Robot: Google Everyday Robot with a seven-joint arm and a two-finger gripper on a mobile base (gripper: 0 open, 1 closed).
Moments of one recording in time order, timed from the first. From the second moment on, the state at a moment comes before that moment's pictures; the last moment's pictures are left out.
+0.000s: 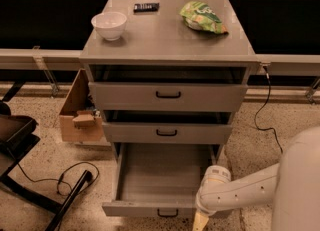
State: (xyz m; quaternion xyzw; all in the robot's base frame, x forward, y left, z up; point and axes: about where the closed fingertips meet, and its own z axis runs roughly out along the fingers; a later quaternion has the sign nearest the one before) arm 0.438 -0.177 0.331 -0.55 0.83 -0.03 0.06
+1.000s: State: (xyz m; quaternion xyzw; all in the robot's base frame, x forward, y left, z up) arm 0.417 -0.179 0.268 -0.55 0.84 -0.01 0.02
